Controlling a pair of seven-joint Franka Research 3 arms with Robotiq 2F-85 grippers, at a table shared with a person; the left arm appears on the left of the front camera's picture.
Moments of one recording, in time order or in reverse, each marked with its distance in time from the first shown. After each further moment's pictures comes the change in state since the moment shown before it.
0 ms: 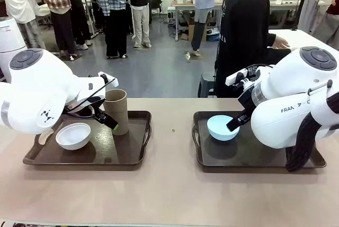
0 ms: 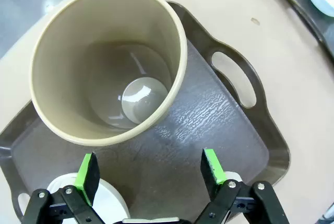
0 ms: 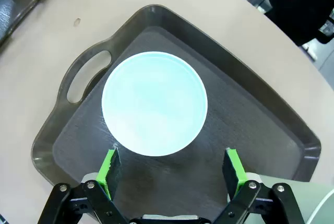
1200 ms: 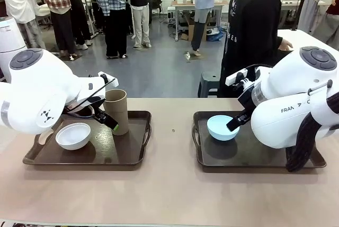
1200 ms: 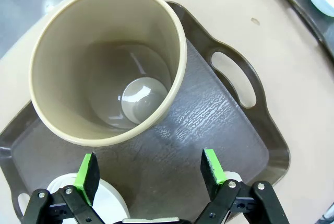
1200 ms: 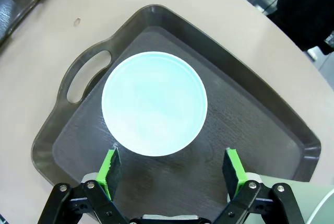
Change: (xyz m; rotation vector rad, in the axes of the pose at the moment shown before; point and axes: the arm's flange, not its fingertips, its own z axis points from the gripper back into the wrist) left arm 0.000 0.000 0.000 0.000 0.000 0.000; right arm 0.000 0.000 0.000 0.000 0.000 0.000
